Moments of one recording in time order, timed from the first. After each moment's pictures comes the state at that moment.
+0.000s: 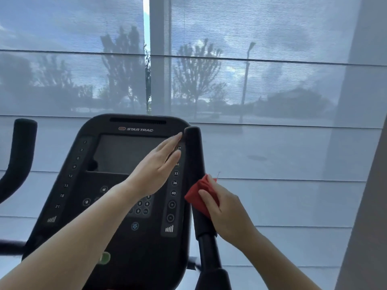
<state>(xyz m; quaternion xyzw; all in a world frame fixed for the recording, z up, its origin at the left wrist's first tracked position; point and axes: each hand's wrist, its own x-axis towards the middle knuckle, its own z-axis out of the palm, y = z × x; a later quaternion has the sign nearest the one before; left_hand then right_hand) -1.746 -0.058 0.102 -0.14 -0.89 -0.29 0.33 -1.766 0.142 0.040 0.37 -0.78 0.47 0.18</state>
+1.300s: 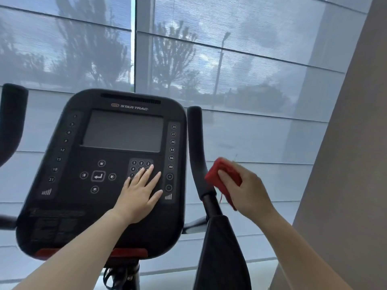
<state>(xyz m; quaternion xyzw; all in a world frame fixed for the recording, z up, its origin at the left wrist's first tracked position) -1.720 -0.099 -0.036 0.00 -0.98 -0.07 0.21 -1.698 0.174 0.052 0.24 -0.82 0.47 0.21</state>
